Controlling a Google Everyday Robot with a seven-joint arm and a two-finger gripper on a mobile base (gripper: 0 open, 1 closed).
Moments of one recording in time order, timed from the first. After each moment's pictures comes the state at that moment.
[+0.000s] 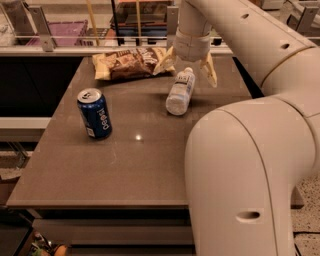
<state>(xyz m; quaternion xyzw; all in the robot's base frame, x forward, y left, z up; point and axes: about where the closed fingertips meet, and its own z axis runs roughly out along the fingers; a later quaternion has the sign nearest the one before) 0.682 -0.084 0.866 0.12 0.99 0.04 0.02</state>
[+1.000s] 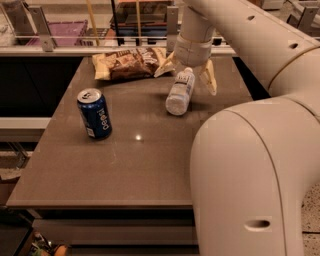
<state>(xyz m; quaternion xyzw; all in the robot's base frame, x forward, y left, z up) 0.672 -0.086 0.856 0.19 0.98 0.05 0.01</state>
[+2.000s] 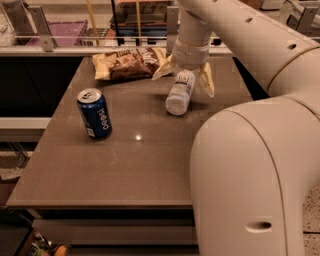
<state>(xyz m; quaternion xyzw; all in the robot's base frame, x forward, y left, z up) 0.672 -0.079 0.846 0.17 0.98 0.05 0.01</state>
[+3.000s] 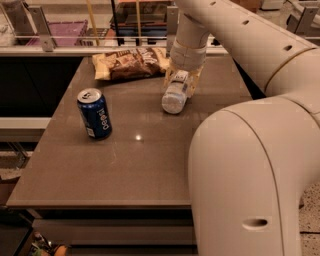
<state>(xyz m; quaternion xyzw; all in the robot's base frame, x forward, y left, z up) 0.684 -0.073 0.839 0.16 0.98 0.06 0.02</state>
